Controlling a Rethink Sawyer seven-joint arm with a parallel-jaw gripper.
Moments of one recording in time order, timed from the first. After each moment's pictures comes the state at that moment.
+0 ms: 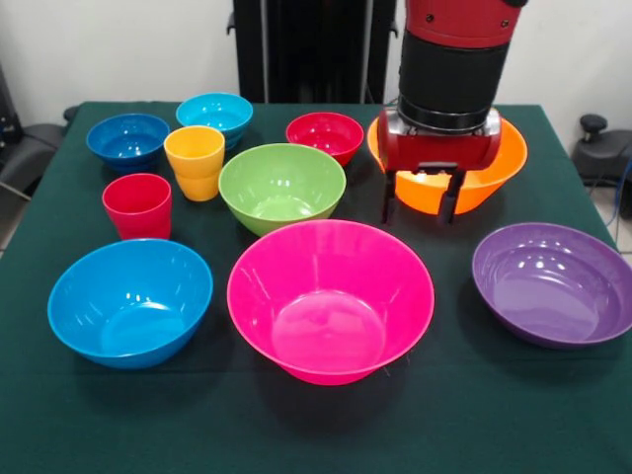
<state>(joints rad) -0.11 -0.52 -0.02 1.42 0.00 0.61 1.61</state>
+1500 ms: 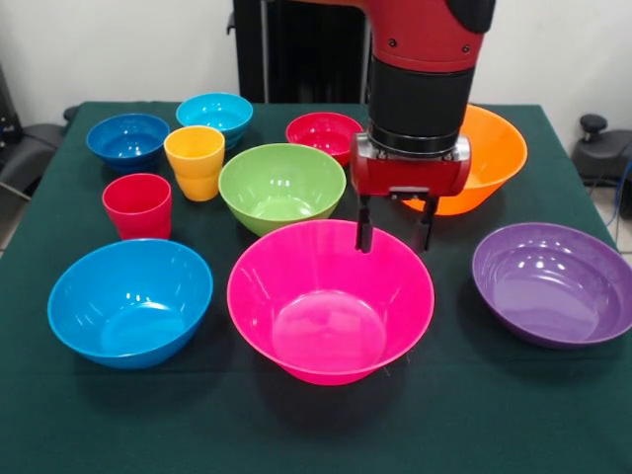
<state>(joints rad) -0.13 -0.50 -0.01 1.42 0.00 0.50 1.61</state>
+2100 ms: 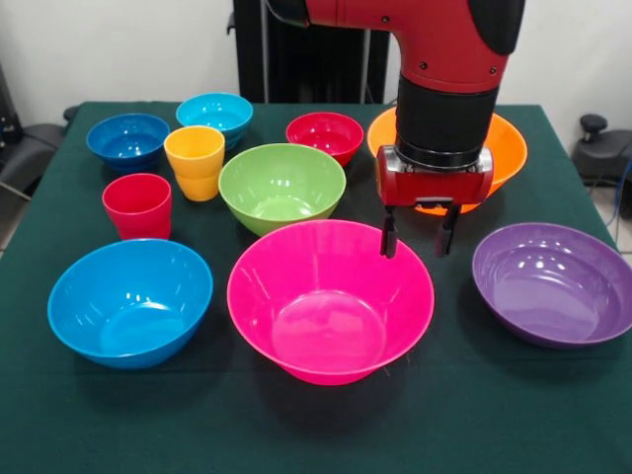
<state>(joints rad) -0.10 -0.46 -0.01 1.42 0.00 0.50 1.61</state>
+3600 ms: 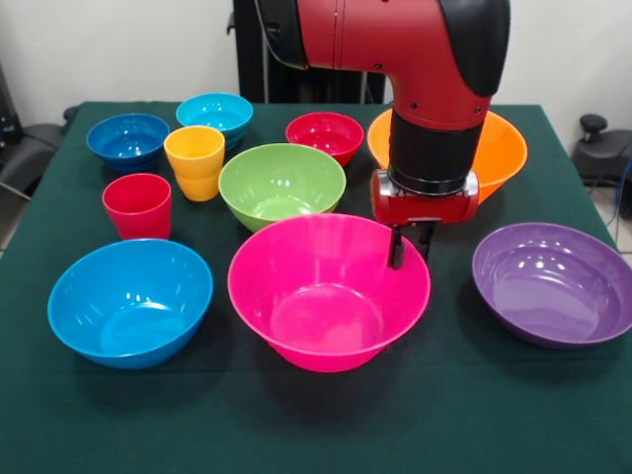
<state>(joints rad) -0.10 -0.39 -0.01 1.43 0.00 0.47 1.61</state>
